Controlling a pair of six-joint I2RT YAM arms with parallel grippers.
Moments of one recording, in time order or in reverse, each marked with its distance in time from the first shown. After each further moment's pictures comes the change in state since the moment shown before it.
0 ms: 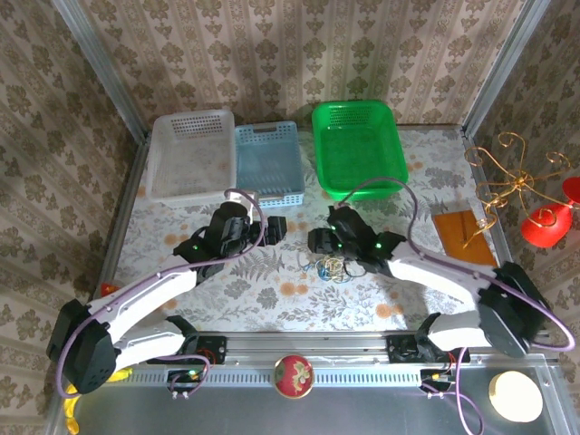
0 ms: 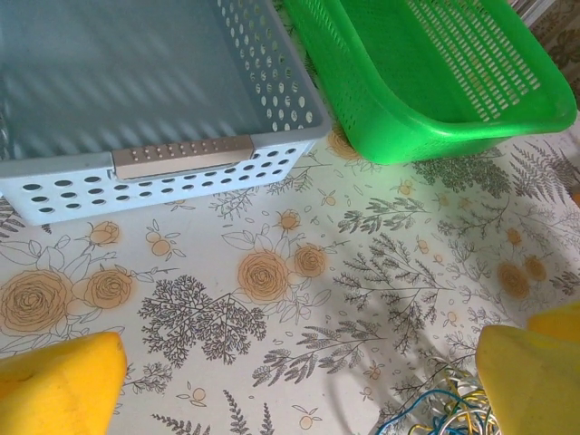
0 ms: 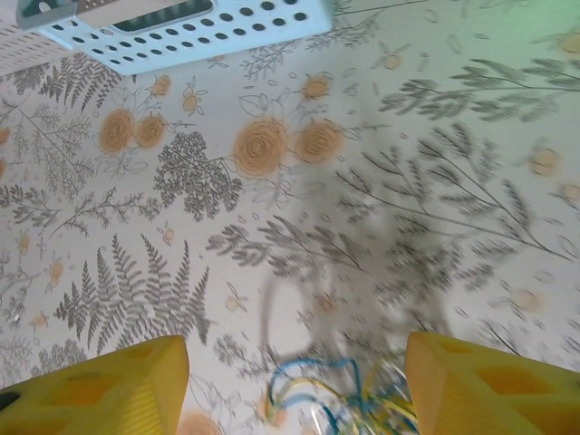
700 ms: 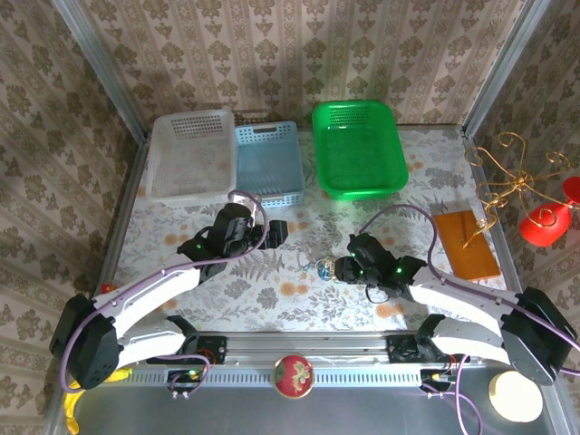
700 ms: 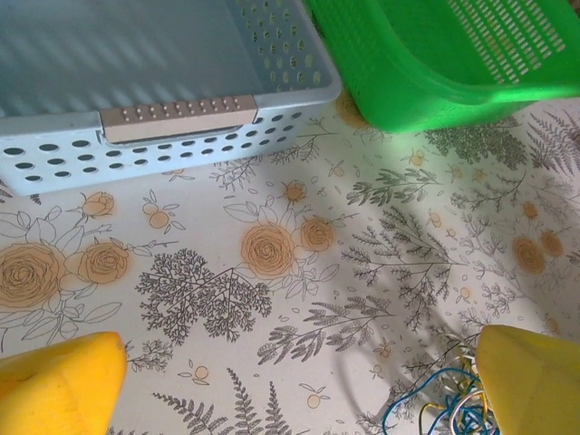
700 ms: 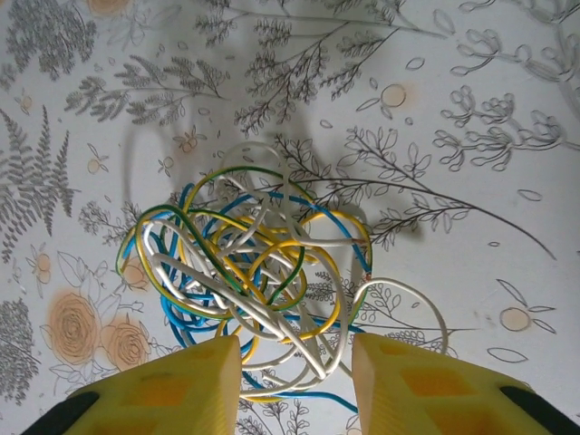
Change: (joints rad) left arm 0.000 0.037 -0.005 -0.018 0.027 -0.003; right arm 0.000 -0.133 -0.241 -0.046 -0.061 0.048
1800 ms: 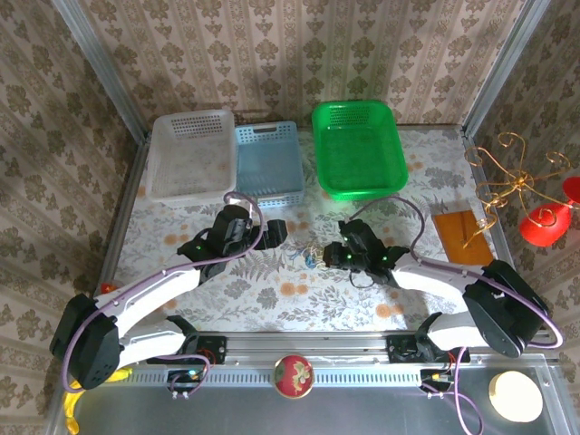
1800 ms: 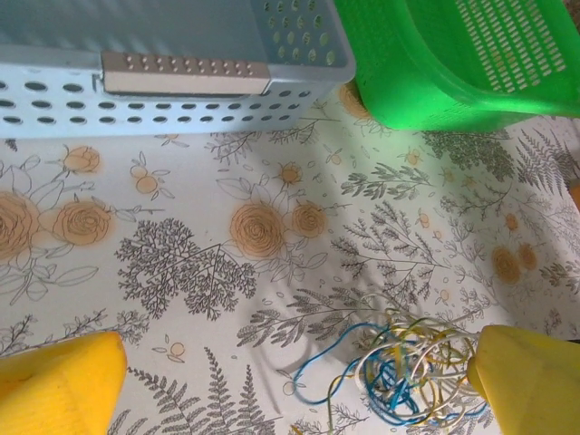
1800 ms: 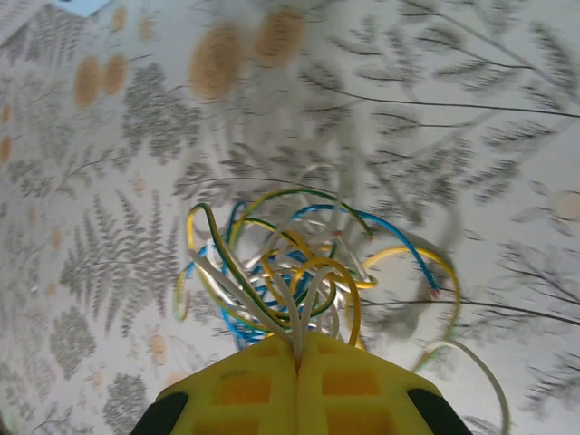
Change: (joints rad) left arm 0.020 0.000 -0.032 0.018 0.041 -0.139; right arm -0.090 0.189 0.024 0.318 -0.150 0.076
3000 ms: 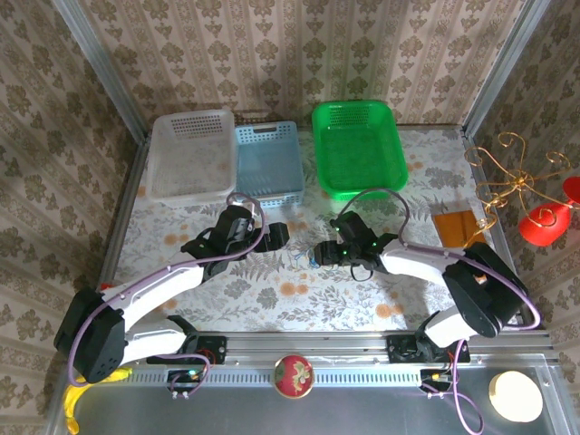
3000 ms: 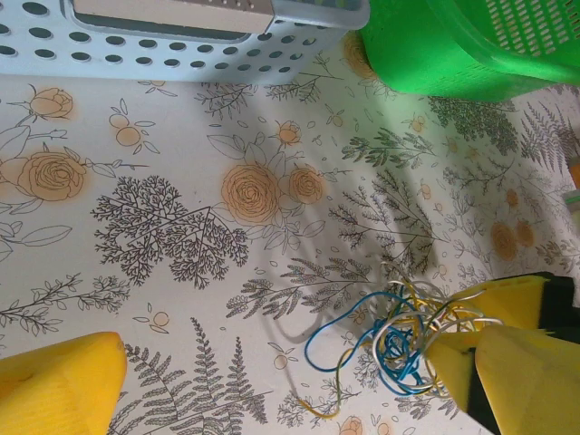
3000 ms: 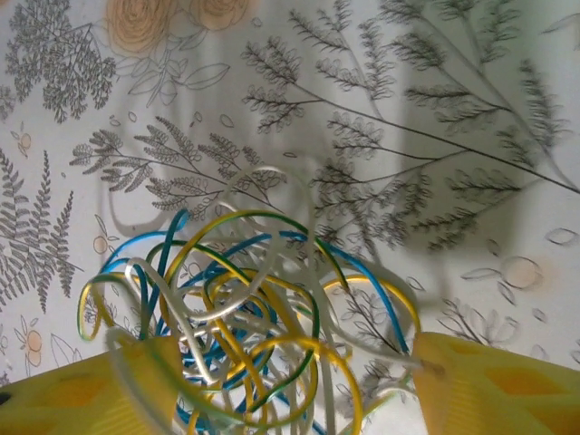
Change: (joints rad) left arm 0.008 0.043 -0.003 -0.007 0.069 -0.038; right arm -0.026 0.173 0.143 -0.134 -0.013 -0.264
